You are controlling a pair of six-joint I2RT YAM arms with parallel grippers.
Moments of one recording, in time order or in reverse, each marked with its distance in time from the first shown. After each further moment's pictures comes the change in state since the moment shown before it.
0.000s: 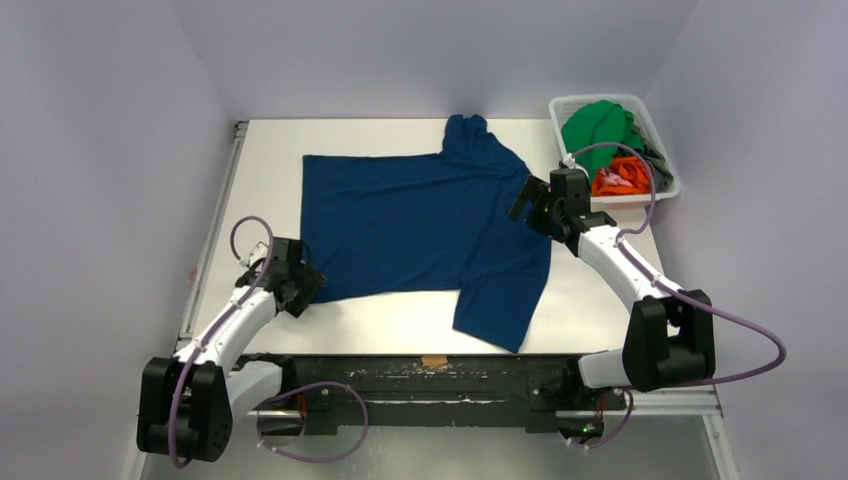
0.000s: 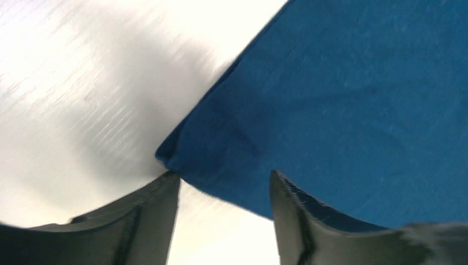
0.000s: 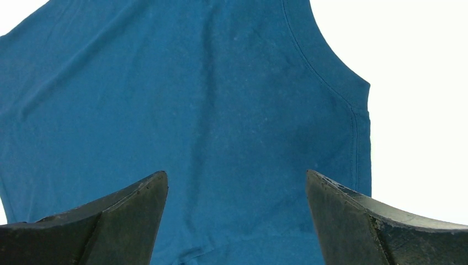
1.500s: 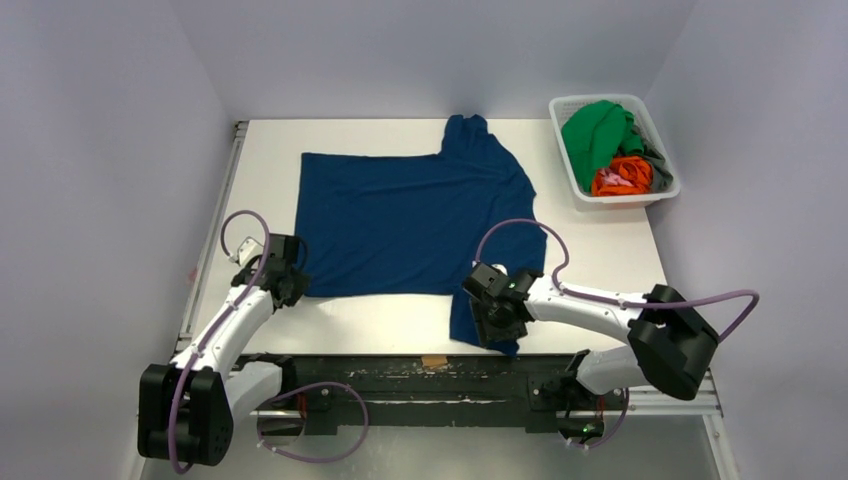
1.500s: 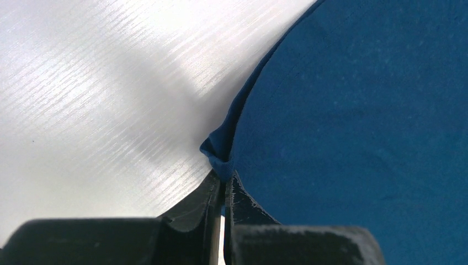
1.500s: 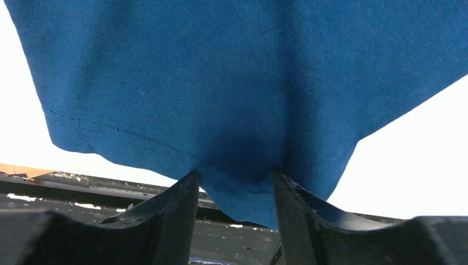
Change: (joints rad) left arm 0.017 -0.007 0.042 -0.025 -0.154 -0.003; right arm 0.727 -0.025 -0.230 -0.474 0.073 0.105
